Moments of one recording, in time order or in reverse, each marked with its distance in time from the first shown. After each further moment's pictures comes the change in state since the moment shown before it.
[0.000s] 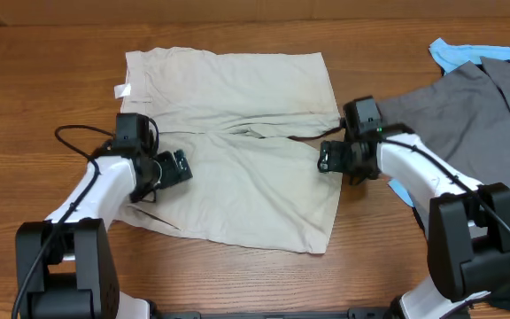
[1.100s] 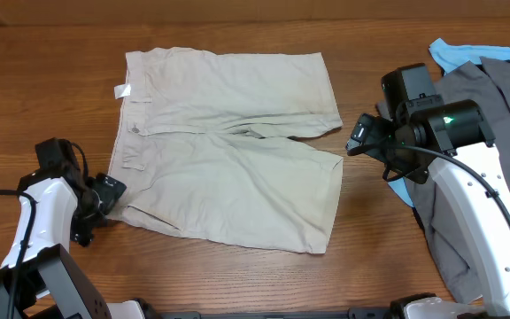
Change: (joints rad) left arm 0.396 -0.123 -0.037 -0.202 -0.182 -0.296; right arm 0.000 -0.327 0.378 -0.652 0.156 0.343
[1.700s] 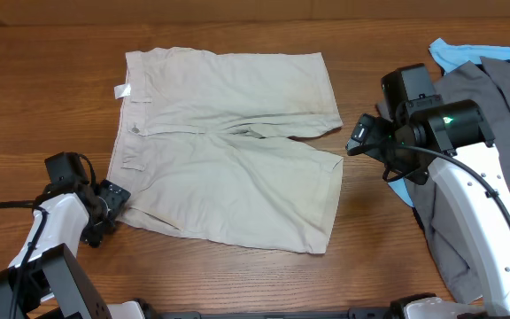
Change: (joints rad) left arm 0.000 -0.014 -0.171 0.264 0.013 0.013; right arm 0.000 0.000 -0.002 -0.005 0.002 0.012
